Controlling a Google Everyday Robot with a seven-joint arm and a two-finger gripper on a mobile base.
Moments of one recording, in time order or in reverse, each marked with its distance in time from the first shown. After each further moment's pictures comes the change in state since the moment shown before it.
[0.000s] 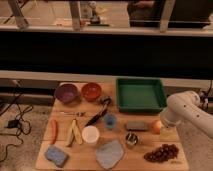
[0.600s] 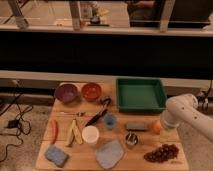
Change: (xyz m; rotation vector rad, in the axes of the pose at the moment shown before) arm 0.005 0.006 0.019 -0.024 0.006 0.018
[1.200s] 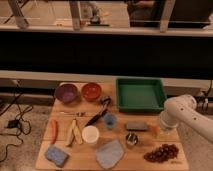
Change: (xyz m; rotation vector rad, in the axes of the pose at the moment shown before) arm -0.013 0.008 -0.003 -0.001 -0.022 -0.022
